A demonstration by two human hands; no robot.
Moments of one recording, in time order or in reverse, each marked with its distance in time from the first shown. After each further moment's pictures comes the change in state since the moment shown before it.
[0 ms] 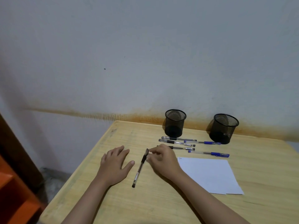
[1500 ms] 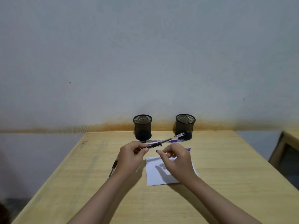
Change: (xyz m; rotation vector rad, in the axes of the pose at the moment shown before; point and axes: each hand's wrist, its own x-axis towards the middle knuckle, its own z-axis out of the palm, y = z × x) left_hand 0.001 0.179 -0.014 -0.801 0.195 0.151; right_hand -0.073 0.029 -0.120 -0.008 0.501 -0.183
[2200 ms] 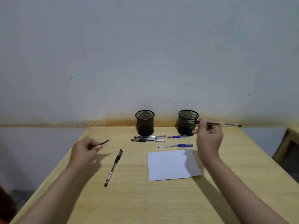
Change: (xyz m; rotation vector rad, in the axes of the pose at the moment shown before) left_hand 0.011 -0.038 -0.110 0.181 0.163 -0.203; right_hand 0.049 -0.017 -0.047 0.448 0.535 0.418
